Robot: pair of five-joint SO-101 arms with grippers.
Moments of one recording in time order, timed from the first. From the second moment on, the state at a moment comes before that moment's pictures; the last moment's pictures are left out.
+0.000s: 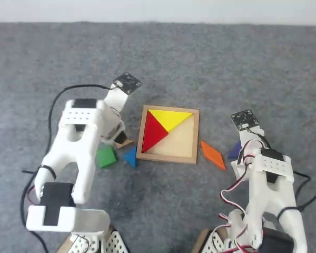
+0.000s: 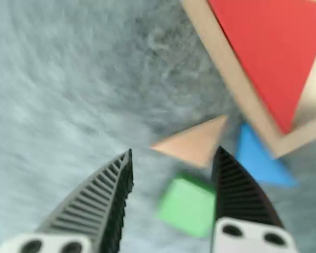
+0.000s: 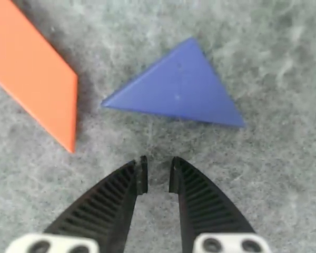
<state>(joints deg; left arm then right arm) -4.7 -1.5 30.5 63.1 -33.9 11.8 -26.5 65.2 47.5 32.0</state>
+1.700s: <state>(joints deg) -0.3 13.1 24.1 64.0 -81.5 11.8 -26.5 65.2 47.1 32.3</state>
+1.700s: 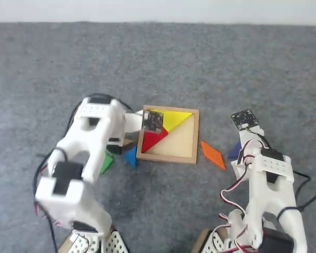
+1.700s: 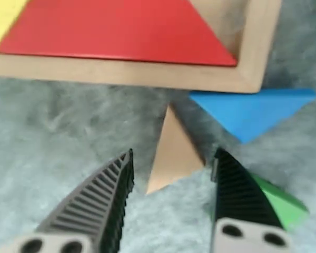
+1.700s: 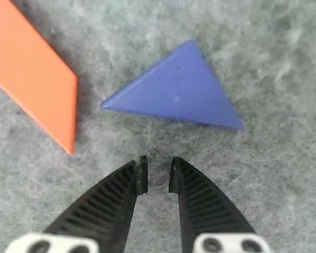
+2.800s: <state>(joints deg) -0.3 14.8 18.3 72.9 -77.4 11.8 -26.5 65.2 47.1 32.3</state>
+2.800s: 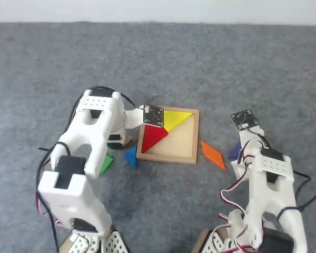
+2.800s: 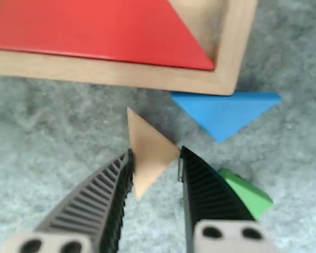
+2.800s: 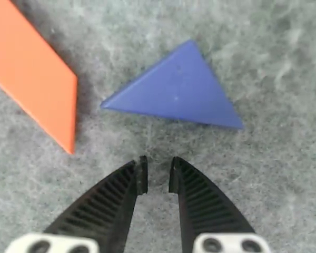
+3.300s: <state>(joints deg) -0.2 13.1 18.3 73.0 -74.5 11.8 -26.5 65.2 47.1 32.3</state>
